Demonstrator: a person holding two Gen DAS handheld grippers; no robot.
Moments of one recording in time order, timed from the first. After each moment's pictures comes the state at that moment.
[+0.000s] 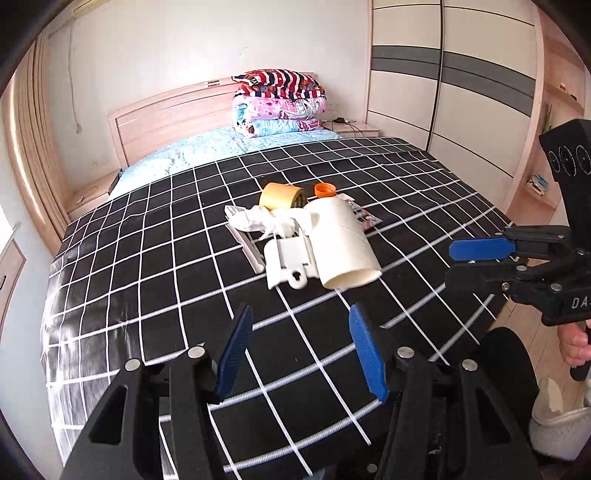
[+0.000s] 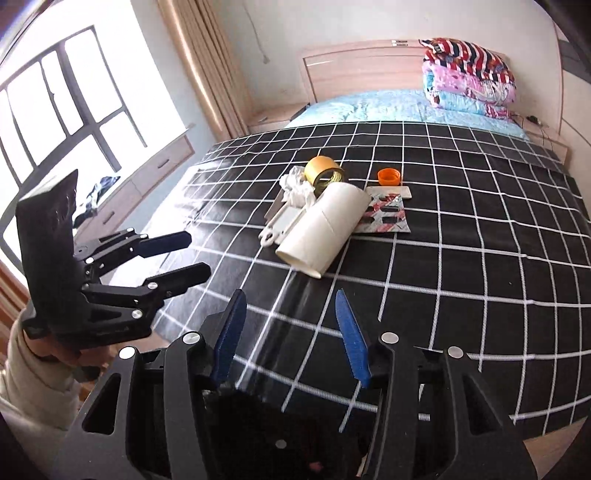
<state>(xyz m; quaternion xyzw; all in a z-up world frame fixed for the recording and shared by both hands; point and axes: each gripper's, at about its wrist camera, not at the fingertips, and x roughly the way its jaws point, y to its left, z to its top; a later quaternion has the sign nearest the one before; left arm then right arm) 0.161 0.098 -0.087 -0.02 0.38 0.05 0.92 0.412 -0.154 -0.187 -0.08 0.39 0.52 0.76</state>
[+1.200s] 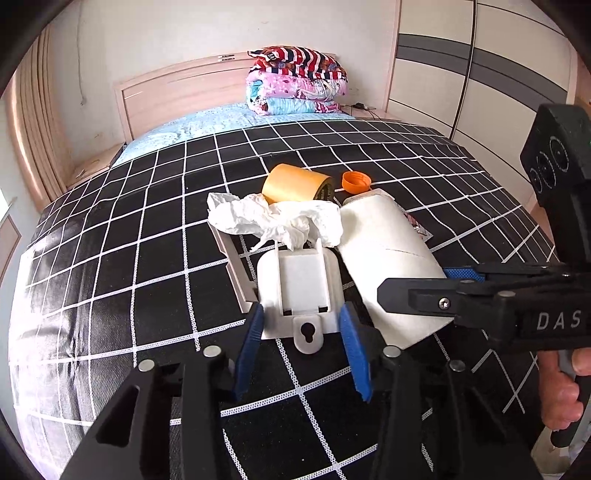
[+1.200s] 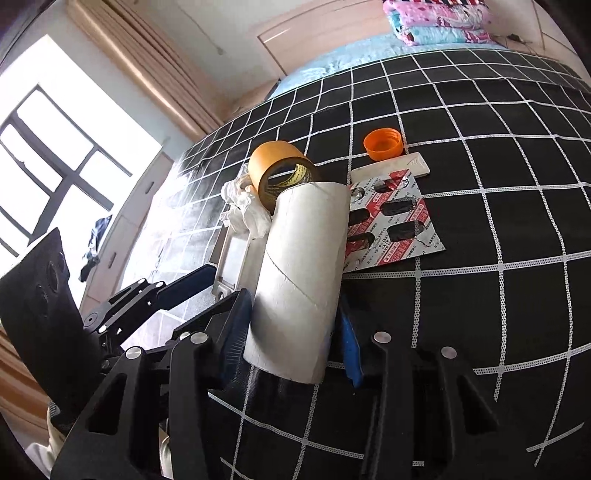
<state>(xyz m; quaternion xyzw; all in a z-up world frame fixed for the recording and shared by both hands) 0.236 0.121 -0.127 -0.05 0.41 0.07 0.91 0.482 -0.100 -0.237 0.01 0.49 0.49 0.72</state>
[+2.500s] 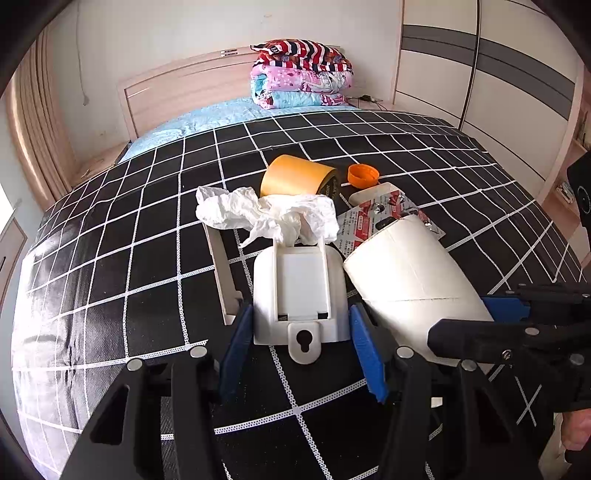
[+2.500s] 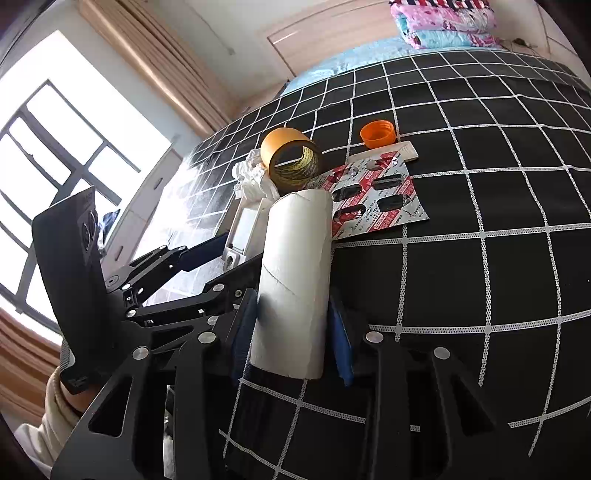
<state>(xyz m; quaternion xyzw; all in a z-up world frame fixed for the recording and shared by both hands) 0.253 0.115 -0.135 -0.04 0.43 0.09 0.90 0.471 -0.115 -0.239 0.01 0.48 0.50 0.72</state>
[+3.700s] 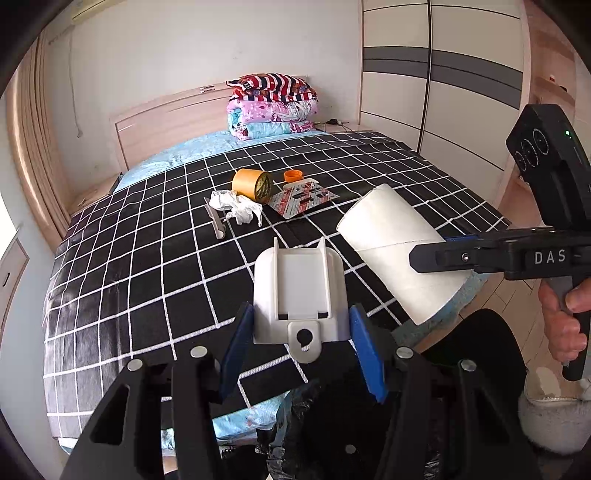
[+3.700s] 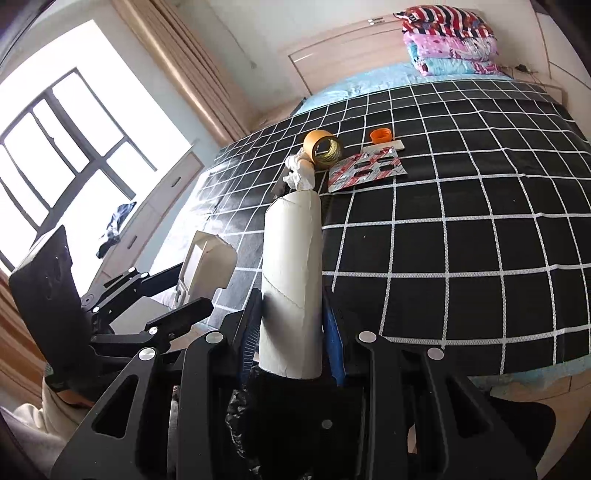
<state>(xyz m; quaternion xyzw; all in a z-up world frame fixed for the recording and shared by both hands) 0.098 0.040 -0.089 -0.01 0.37 0.05 0.93 0.387 -0.200 -0.208 -0.01 0.44 0.53 0.73</state>
